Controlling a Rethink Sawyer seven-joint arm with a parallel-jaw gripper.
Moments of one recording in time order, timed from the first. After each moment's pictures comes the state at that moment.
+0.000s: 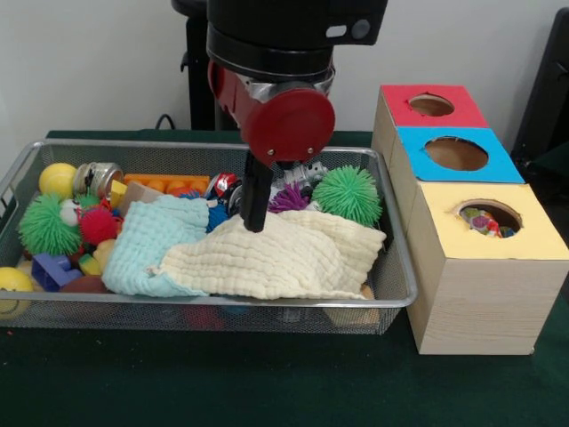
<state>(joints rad) -0.25 -0.44 0.05 0.79 -0.18 1.15 2.84</state>
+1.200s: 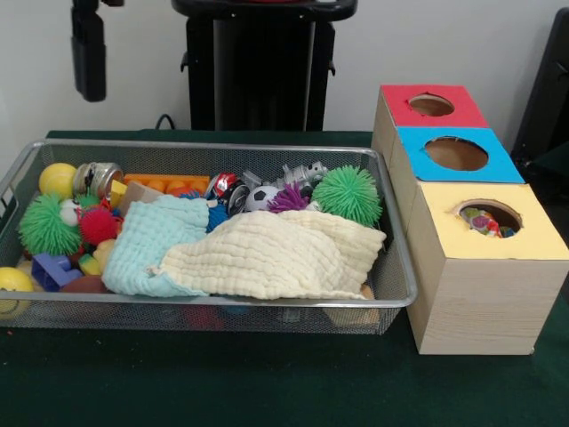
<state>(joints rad) -0.42 -0.58 0.13 0.80 -0.18 1.27 2.42</state>
